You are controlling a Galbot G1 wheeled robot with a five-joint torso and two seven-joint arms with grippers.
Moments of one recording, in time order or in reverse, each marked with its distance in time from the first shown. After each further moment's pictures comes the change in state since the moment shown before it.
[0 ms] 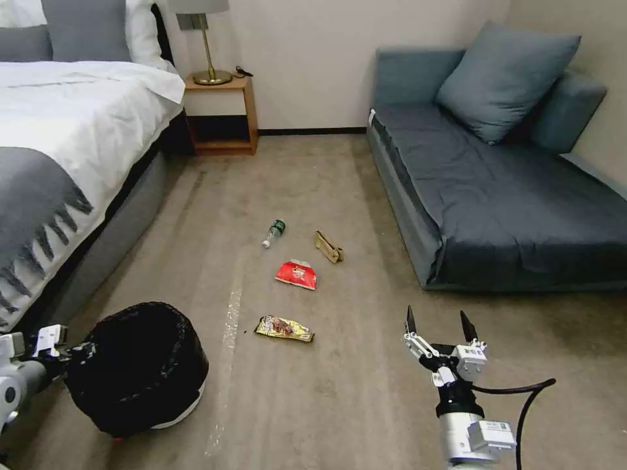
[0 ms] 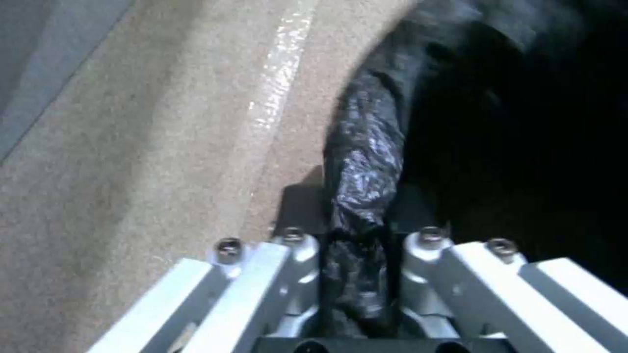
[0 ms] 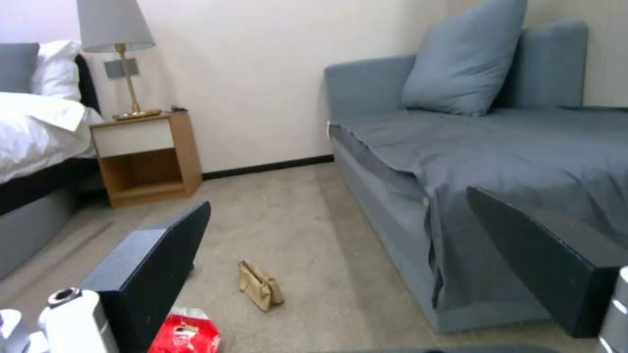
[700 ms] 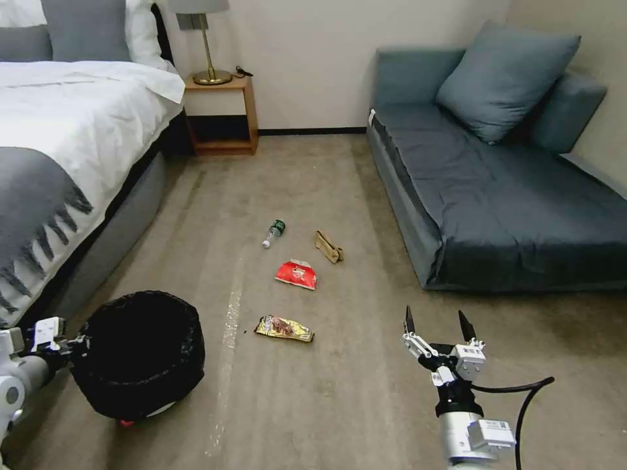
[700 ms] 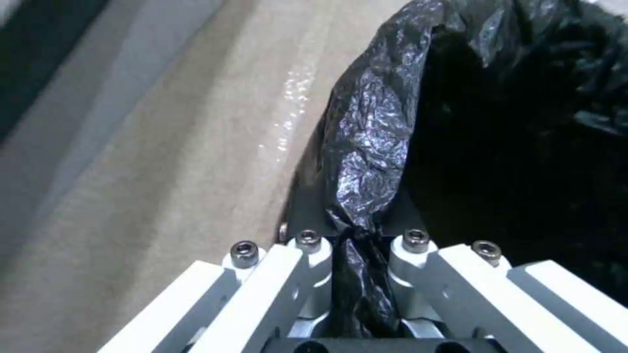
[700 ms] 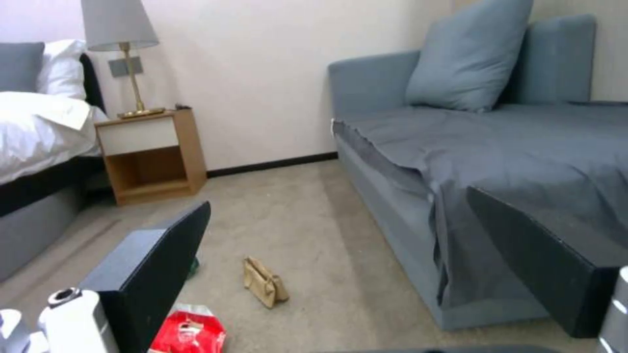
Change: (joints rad) left arm 0.080 -0.075 -0.054 -0.231 0.052 -0.003 -0.145; right arm 0.005 -0.019 -0.003 -0.006 0.023 -0.005 -0.002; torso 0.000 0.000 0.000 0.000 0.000
